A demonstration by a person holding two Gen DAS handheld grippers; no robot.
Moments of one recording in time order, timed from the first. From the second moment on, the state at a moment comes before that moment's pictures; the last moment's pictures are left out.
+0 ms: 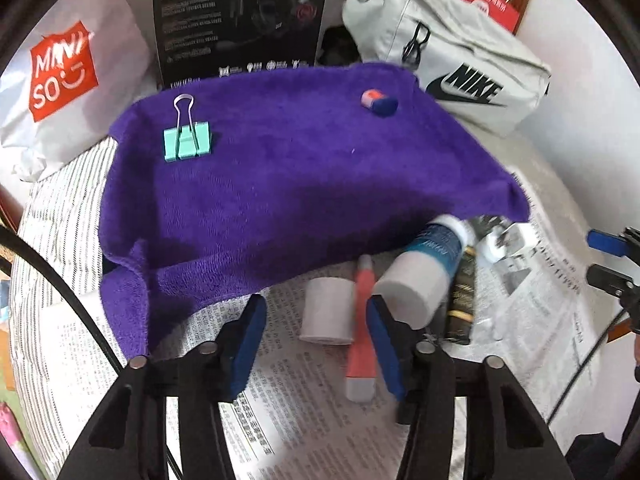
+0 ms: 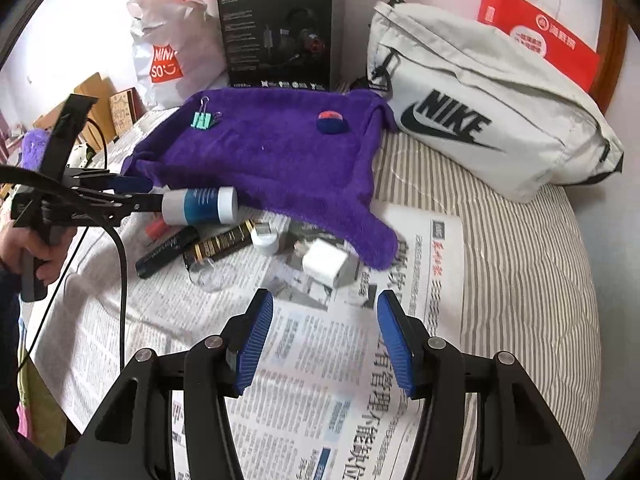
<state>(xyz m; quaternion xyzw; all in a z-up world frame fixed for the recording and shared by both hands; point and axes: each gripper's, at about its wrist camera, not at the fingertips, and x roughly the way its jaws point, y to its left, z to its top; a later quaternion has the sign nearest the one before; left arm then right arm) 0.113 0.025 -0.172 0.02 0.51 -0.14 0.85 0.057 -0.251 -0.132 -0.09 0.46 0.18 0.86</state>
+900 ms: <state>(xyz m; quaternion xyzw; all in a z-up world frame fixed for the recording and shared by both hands) 0.102 0.040 -0.183 0.02 0.50 -0.07 0.86 0.098 -0.241 -0.178 -0.05 0.49 0.16 0.86</state>
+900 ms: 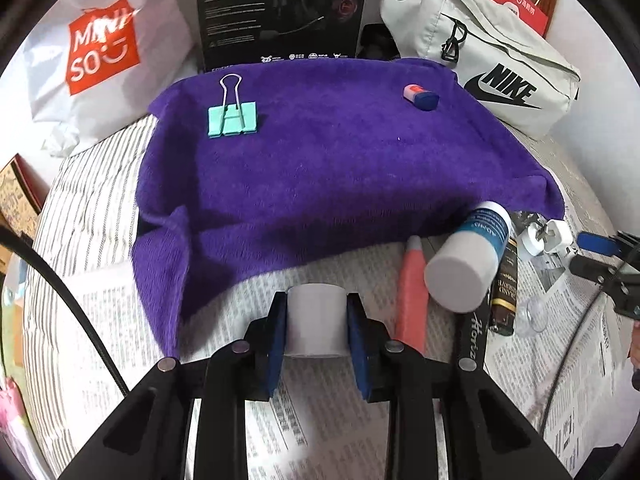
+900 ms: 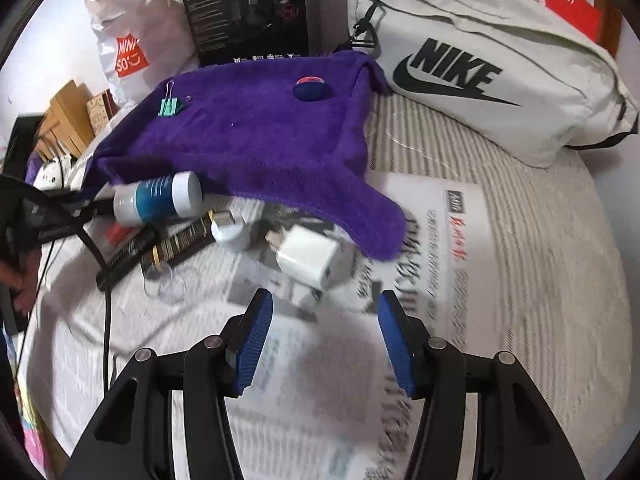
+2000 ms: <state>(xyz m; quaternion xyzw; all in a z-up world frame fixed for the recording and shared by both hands) 0.098 0.050 -0.182 -0.02 0.49 -0.09 0.87 0.119 -0.232 -0.193 -0.08 0.48 0.16 0.86</state>
